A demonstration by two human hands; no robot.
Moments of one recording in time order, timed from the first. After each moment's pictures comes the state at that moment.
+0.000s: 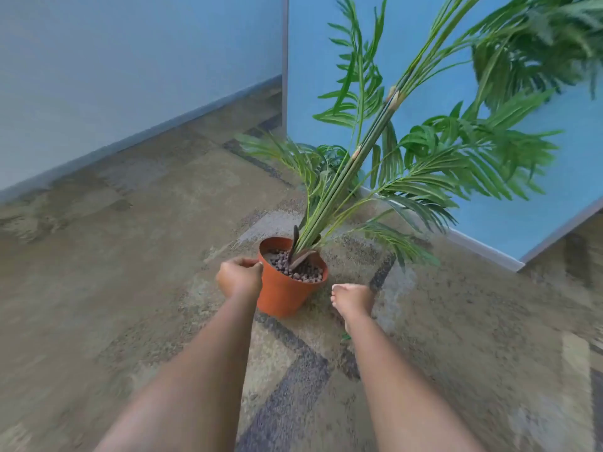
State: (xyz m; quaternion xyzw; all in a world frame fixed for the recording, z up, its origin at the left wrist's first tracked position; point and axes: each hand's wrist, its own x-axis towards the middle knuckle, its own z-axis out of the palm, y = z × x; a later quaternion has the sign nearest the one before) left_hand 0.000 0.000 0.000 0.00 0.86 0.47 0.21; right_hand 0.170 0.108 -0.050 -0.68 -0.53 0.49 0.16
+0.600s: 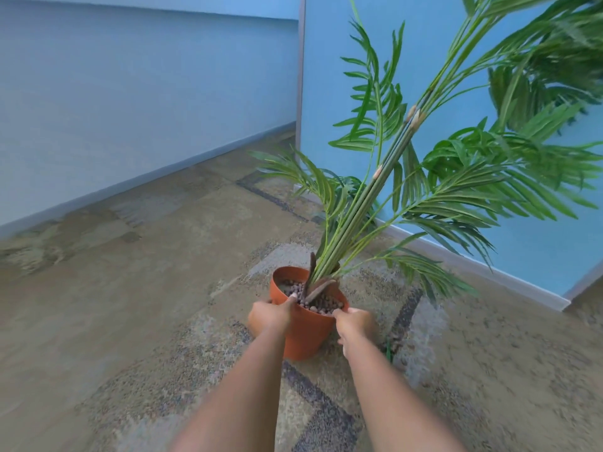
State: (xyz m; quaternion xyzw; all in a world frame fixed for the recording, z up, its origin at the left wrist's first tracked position) left_hand -0.004 0.040 -0.089 -0.03 0.83 0.49 0.27; right_hand 0.112 0.131 -0.119 -0.69 -0.51 0.48 0.19
